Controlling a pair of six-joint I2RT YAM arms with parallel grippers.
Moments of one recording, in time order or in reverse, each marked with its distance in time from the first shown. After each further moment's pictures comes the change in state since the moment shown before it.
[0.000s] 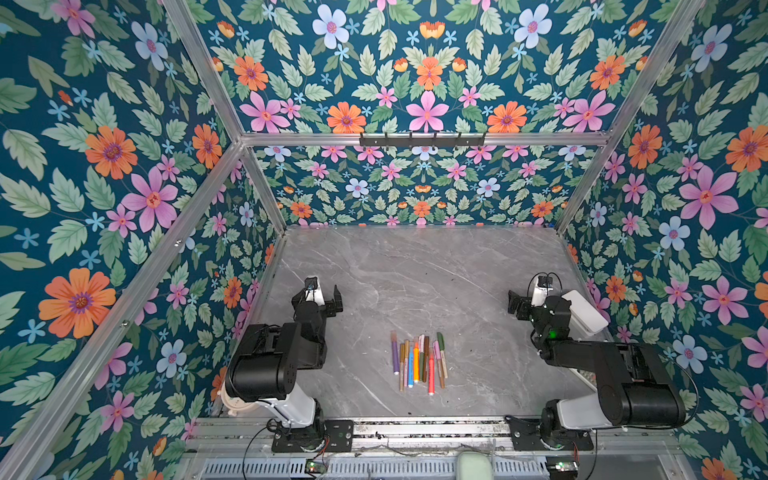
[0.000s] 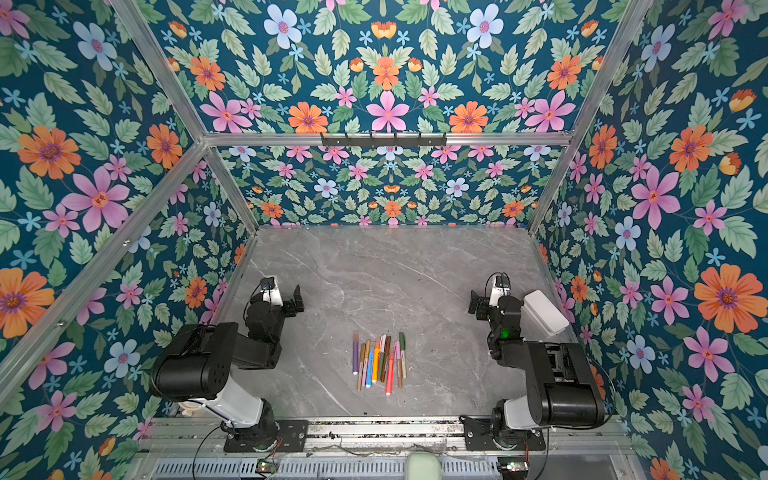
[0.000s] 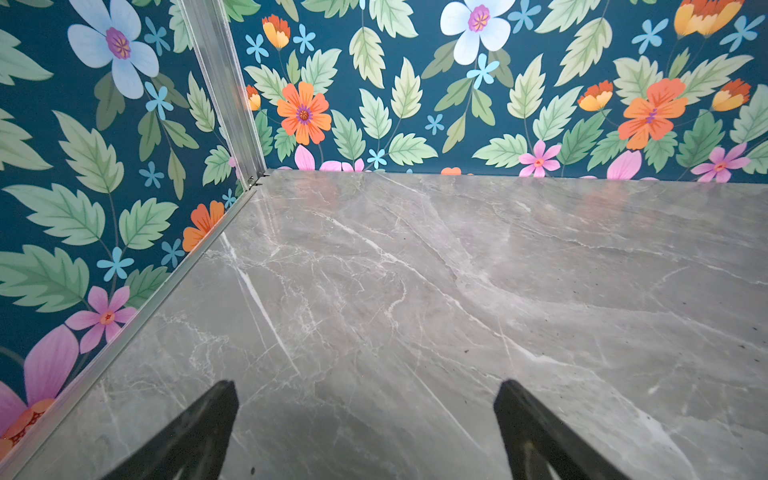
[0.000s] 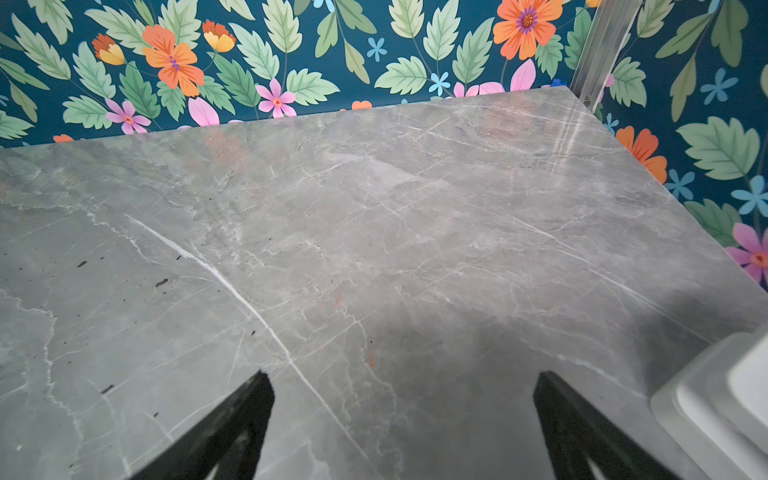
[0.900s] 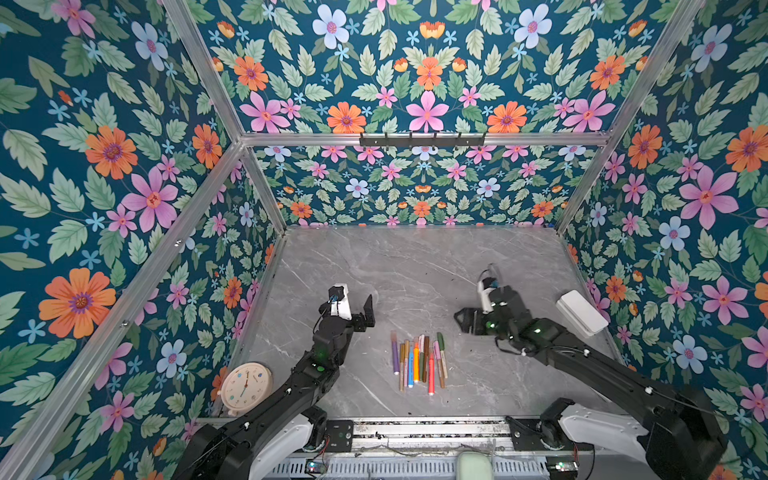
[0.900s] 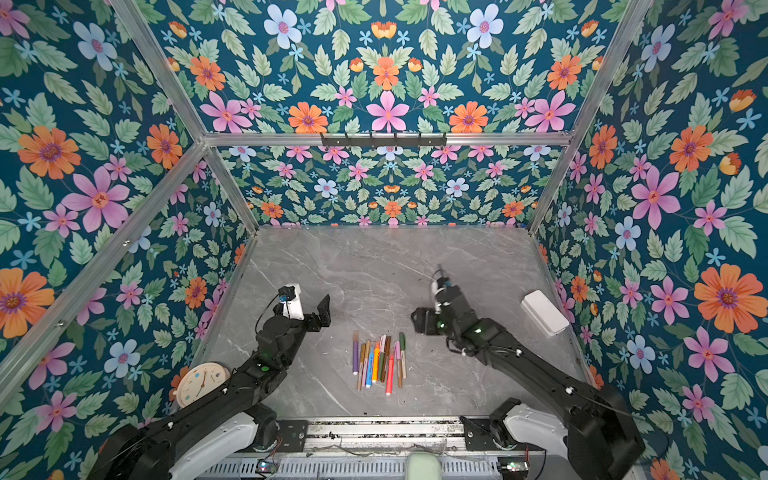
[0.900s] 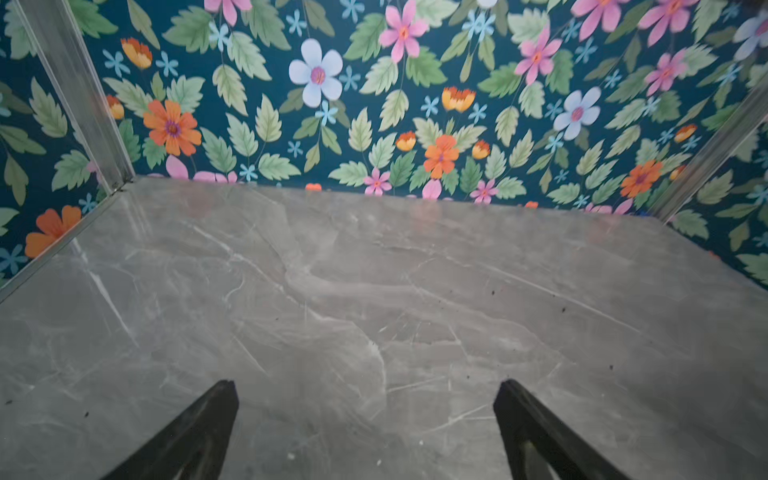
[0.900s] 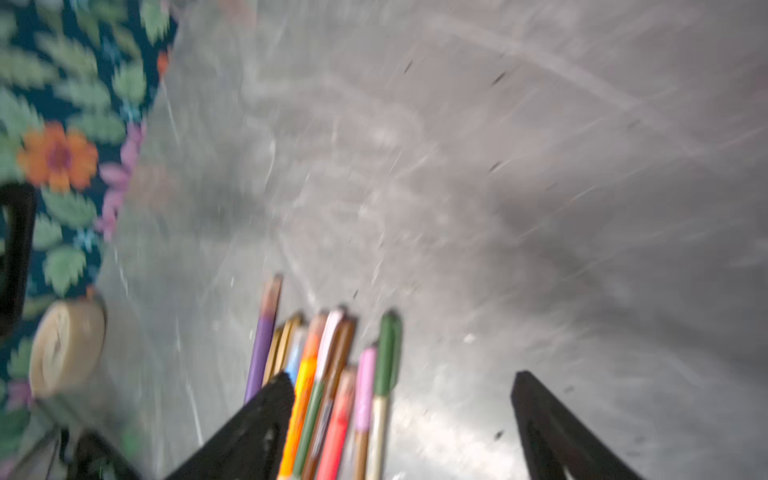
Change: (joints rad) left arm -0.480 -0.681 -0.033 -0.676 -0.208 -0.240; right arm 0.767 -0.244 0.430 -1.156 0.038 0.497
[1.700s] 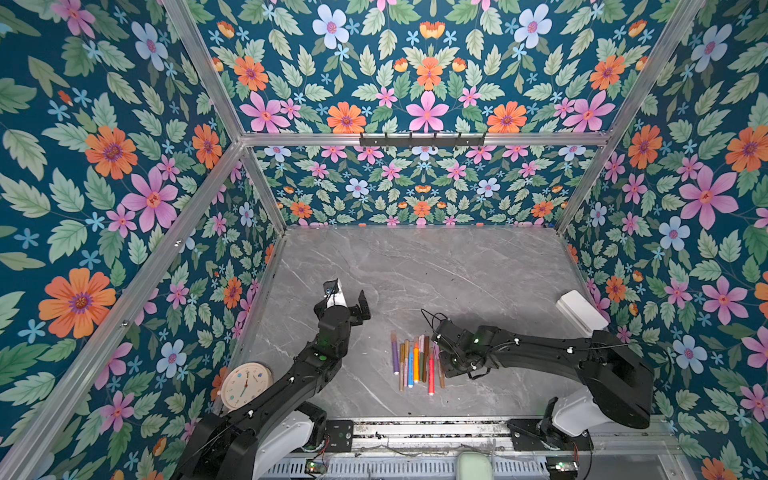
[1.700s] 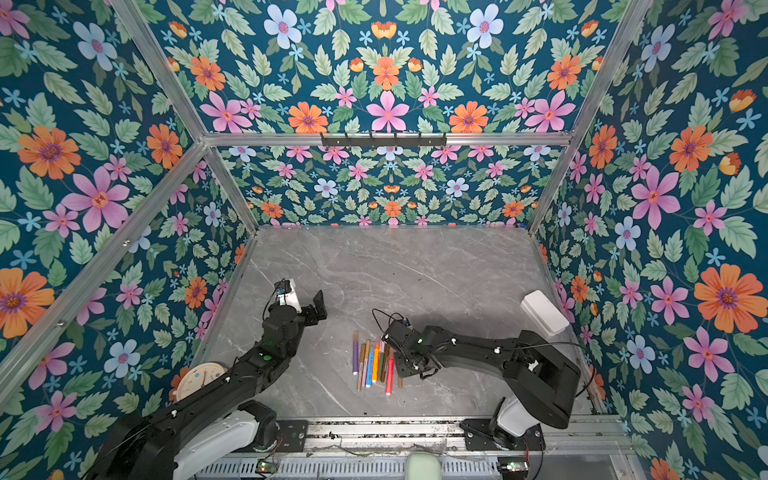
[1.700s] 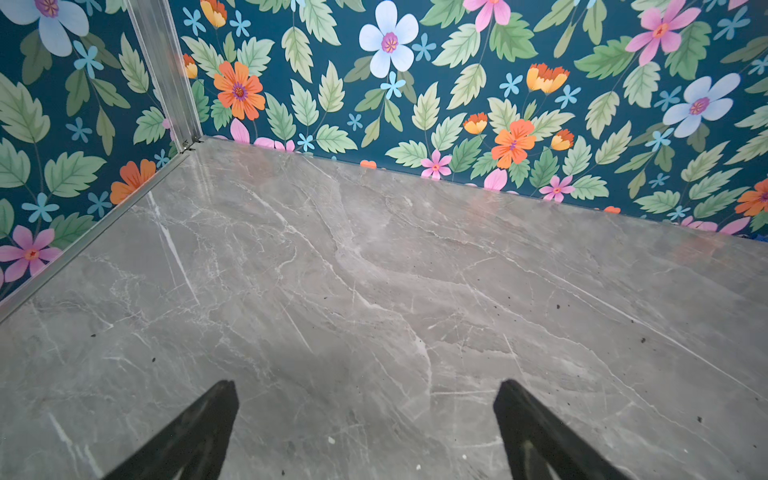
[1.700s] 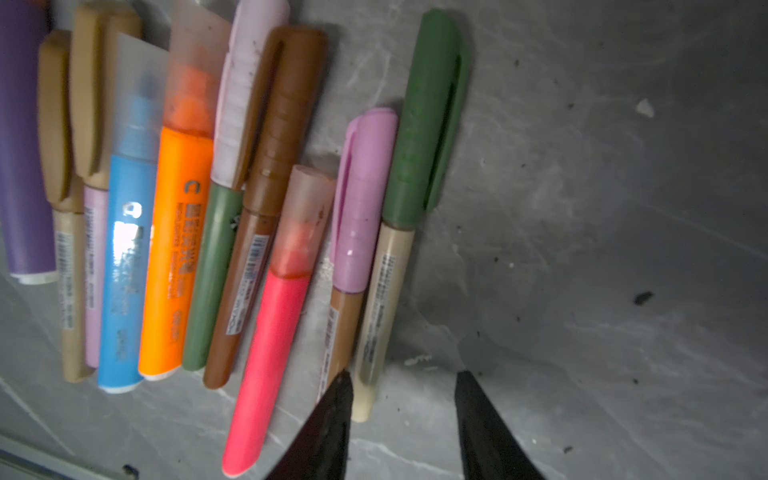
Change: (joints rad) left arm 0.009 0.045 0.086 -0.128 -0.129 -0.075; right arm 0.274 0.358 0.109 -0.222 0.061 0.127
